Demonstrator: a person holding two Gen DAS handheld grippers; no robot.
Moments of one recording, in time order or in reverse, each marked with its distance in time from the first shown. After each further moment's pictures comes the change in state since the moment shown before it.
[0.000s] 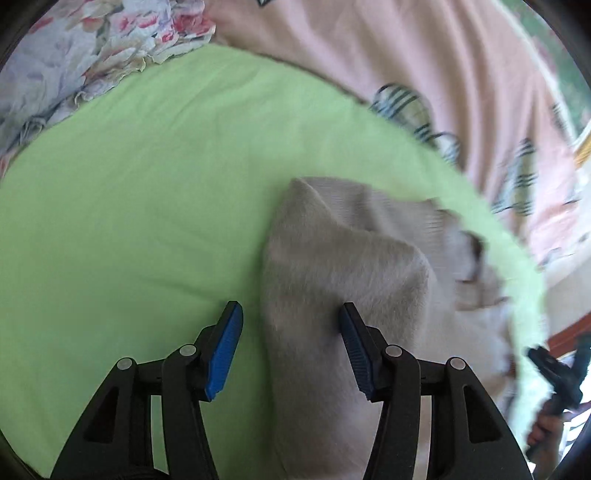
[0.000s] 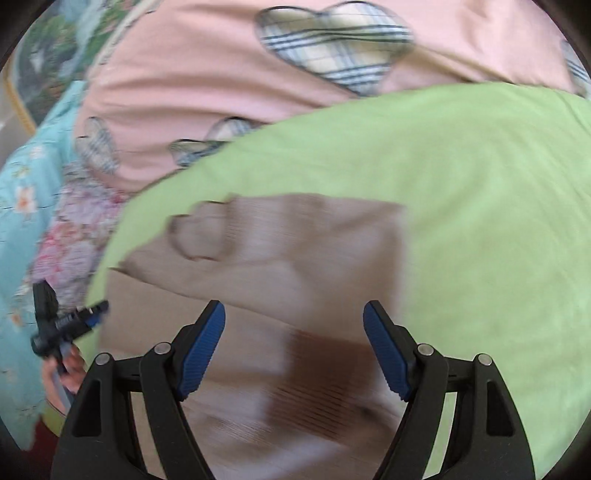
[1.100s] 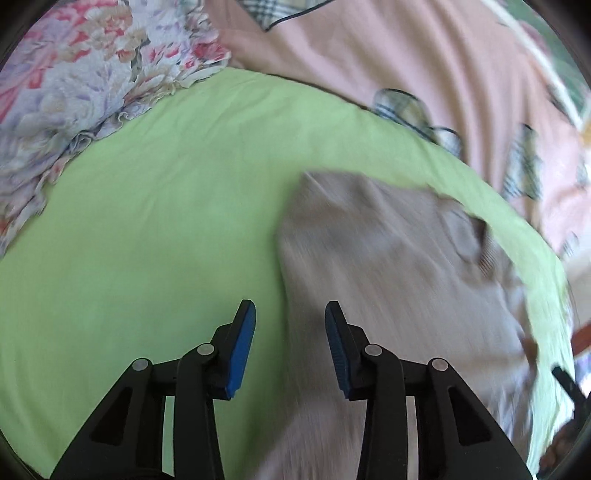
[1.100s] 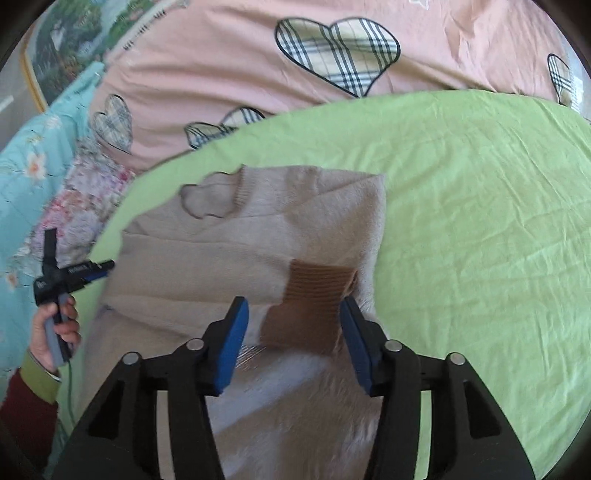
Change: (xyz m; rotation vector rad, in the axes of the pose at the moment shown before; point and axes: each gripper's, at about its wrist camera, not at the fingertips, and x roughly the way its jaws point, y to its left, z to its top) left arm -0.065 -0.007 -0.042 0.056 -0.051 0.070; right arm -0.062 0.013 -0.064 -0.081 -0.046 0.045
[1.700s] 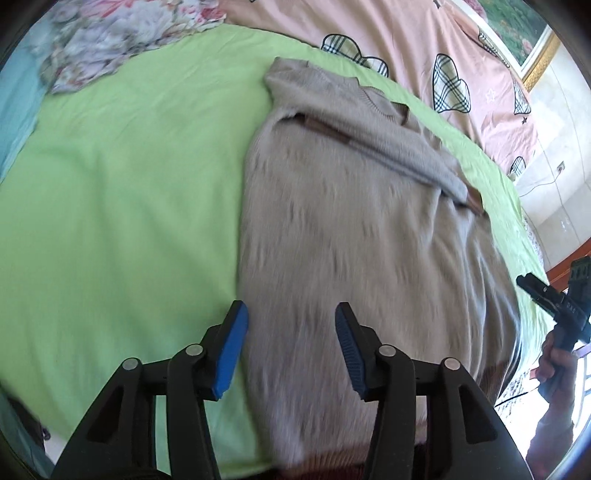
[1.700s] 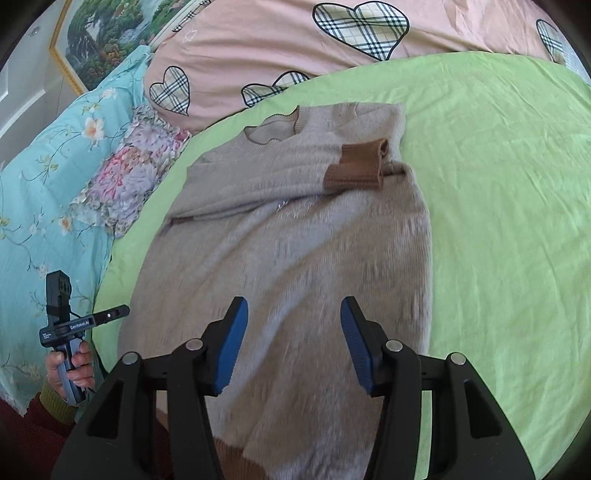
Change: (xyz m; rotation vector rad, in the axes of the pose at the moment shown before) left arm -0.125 0.039 -0.224 0.061 0.114 -0.102; right arm -0.057 0.011 -0.112 -0.013 0.081 0.129
